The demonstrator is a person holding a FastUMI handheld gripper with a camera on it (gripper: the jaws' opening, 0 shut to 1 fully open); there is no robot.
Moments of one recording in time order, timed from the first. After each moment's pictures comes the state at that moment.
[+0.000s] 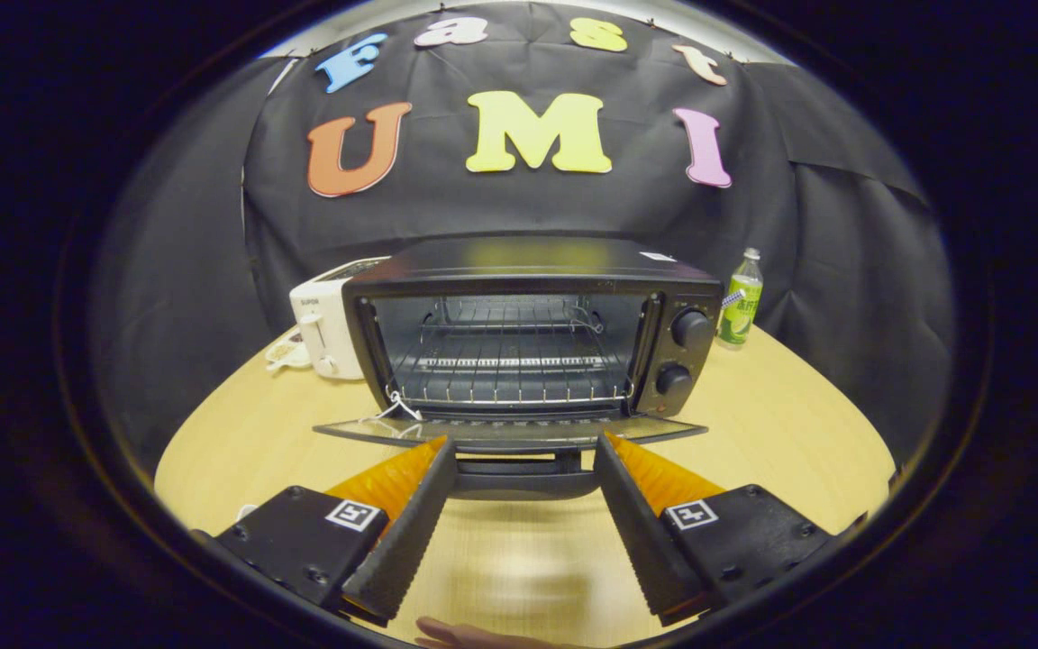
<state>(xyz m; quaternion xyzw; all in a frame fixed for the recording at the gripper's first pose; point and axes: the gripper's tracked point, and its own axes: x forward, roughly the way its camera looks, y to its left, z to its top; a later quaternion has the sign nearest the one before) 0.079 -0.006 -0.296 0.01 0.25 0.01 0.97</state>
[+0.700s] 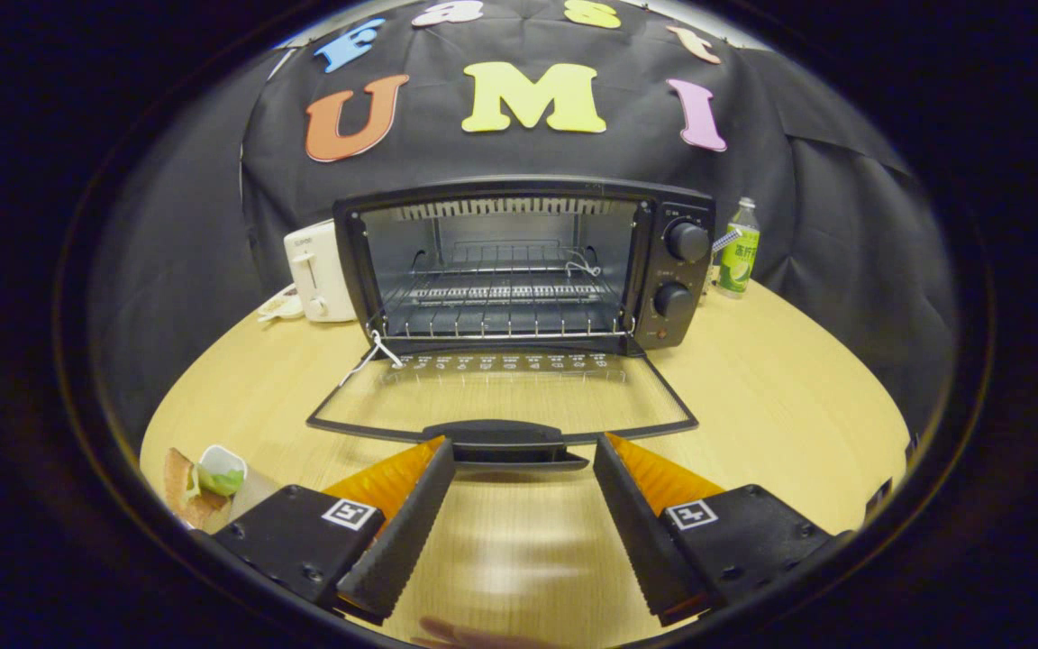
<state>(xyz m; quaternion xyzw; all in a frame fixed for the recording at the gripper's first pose) 0.048 -0.012 -0.354 0.03 0.30 0.01 0.95</state>
